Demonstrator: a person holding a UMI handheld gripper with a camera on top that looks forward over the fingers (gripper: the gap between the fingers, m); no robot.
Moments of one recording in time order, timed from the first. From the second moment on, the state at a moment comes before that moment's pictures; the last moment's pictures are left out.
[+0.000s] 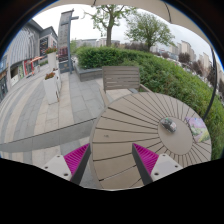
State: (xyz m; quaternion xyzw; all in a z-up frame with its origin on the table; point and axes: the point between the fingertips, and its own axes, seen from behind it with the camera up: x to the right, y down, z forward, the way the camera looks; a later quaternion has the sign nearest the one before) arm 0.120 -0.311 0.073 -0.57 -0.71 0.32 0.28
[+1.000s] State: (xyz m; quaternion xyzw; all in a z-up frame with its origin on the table) arm 0.015 -0.046 0.021 -0.66 -0.57 0.29 0.39
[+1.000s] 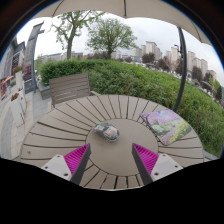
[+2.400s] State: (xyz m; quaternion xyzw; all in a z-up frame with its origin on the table) arm -0.144 0.144 0.119 -0.66 -0.56 0.32 0.39
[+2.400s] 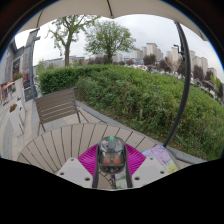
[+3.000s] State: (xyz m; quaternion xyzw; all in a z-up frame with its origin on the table) arm -0.092 0.294 0.016 -0.72 -0.56 0.23 0.35
